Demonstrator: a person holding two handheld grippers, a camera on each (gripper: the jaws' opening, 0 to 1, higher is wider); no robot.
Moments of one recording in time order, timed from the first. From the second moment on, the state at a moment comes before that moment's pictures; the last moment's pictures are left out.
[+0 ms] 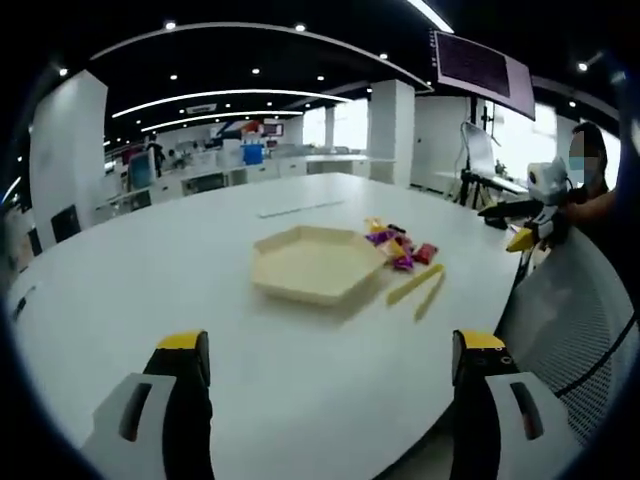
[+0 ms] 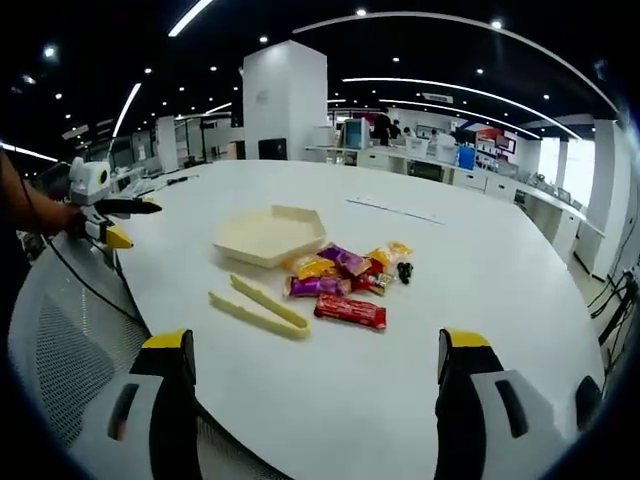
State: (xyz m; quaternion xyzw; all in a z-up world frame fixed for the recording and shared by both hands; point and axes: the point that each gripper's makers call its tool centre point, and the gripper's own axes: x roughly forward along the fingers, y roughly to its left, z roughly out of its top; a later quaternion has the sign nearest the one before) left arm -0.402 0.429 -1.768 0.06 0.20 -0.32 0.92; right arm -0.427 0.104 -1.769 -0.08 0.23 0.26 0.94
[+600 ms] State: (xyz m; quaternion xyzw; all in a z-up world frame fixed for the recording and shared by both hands) left arm -0.396 0.452 -1.729 0.12 0.17 -0.35 0.91; right arm -0.420 0.031 -1.750 -0.07 0.21 0.23 0.95
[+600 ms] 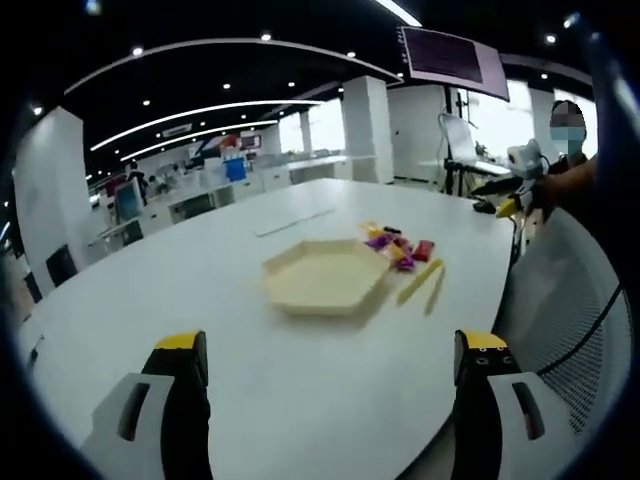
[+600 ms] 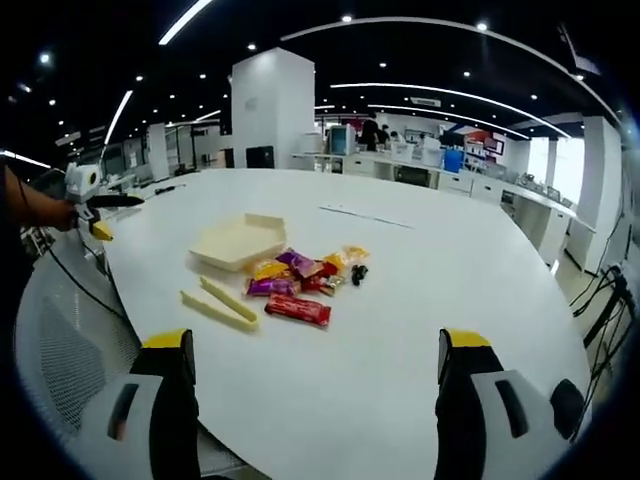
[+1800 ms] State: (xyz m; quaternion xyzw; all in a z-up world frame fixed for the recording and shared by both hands) left arm -0.399 0.480 -1.734 0.12 0.18 -0.33 0.92; right arm -0.408 0.021 -1.737 -0.11 0.20 0.24 0.94
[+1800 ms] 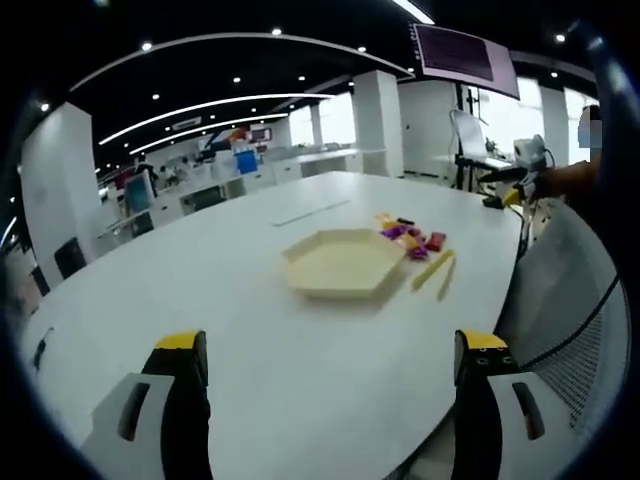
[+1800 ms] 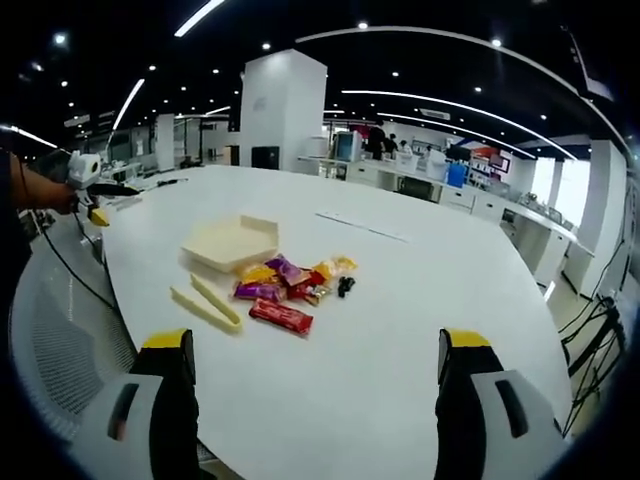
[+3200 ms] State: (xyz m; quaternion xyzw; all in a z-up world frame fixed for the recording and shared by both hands) left arm -0.382 0.248 -1.824 0.26 0.28 -0.61 0.70; right arm -0.411 0.079 -1.722 -0.12 0.20 0.35 0.91
